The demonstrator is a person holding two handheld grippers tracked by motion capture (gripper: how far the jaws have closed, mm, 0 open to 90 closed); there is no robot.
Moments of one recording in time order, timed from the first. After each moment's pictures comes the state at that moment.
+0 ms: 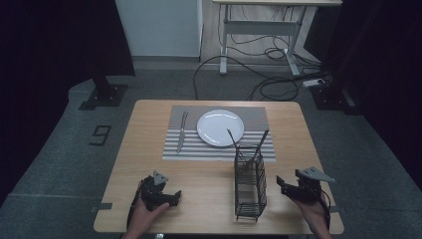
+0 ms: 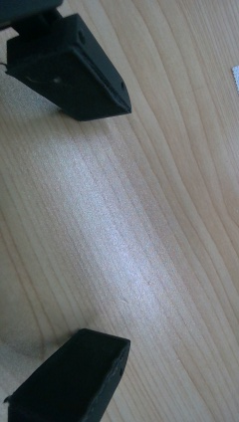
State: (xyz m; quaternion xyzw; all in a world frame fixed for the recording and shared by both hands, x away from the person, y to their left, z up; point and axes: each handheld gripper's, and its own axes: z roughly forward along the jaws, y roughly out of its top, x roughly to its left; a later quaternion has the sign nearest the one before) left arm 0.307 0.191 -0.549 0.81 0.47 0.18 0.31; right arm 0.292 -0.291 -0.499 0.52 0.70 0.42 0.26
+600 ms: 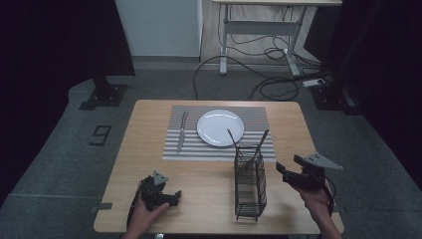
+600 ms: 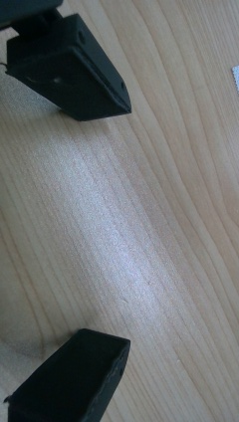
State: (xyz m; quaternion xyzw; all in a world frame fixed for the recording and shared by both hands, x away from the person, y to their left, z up) left arm 0.307 0.191 -0.549 0.81 0.47 0.18 0.31; right arm 0.304 -0.282 -0.445 0.48 0.69 0.46 0.26
